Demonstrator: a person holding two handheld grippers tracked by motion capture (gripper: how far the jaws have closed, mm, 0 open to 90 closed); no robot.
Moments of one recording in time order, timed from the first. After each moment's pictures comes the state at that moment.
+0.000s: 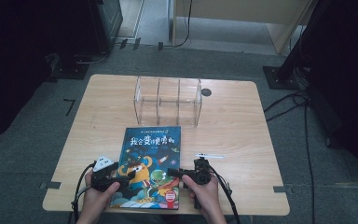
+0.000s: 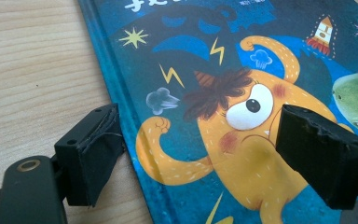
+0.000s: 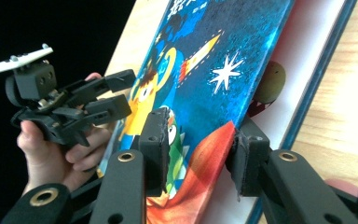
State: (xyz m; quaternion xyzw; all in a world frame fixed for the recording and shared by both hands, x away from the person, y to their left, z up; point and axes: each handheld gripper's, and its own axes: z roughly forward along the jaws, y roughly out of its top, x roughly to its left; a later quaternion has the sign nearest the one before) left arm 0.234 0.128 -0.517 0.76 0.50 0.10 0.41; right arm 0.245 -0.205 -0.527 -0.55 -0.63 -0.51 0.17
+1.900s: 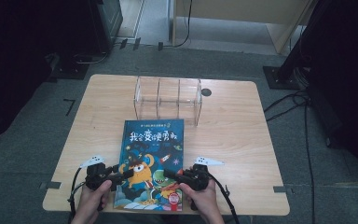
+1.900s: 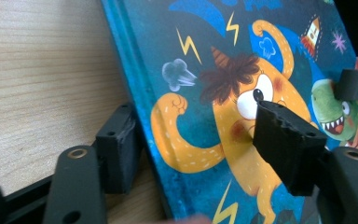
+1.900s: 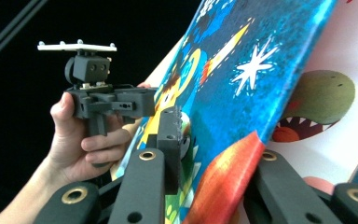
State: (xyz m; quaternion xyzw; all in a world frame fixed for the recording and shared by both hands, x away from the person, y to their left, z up) left arm 0.241 0.150 -0.517 0.72 0.48 -0.02 0.49; right arm 0.230 -0.198 -0.527 -0.44 -0.65 -0.61 0.11
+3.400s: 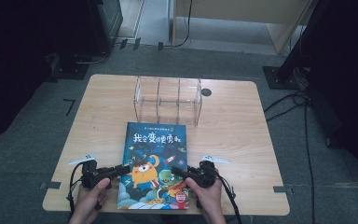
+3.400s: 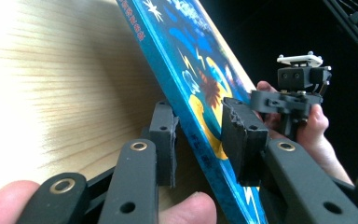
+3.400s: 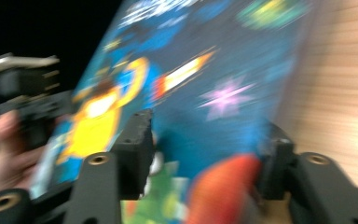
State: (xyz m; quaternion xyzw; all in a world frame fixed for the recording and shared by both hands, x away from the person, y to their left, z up) left arm 0.248 0.171 -0.521 0.67 0.47 -0.12 0.57; right arm 0.237 -0.225 -0.533 -0.56 -0.63 -0.54 0.07
